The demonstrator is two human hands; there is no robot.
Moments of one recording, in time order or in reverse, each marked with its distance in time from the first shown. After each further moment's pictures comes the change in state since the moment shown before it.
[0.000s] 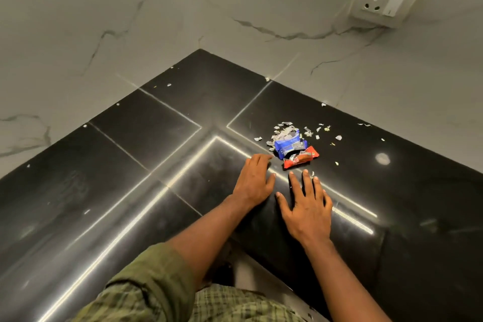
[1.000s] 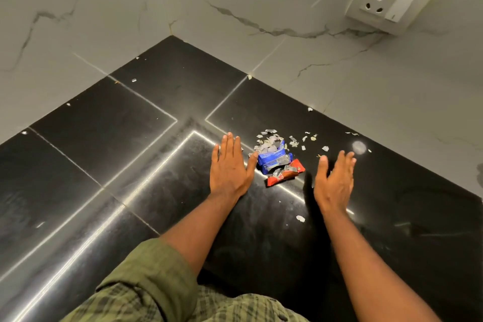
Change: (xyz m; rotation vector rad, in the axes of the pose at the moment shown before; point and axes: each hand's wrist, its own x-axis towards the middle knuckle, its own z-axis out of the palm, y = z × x) left_hand 0.083 -0.032 0.020 0.306 0.013 -0.233; right_hand 0.140 0.081 -0.017 0.390 0.224 0.371
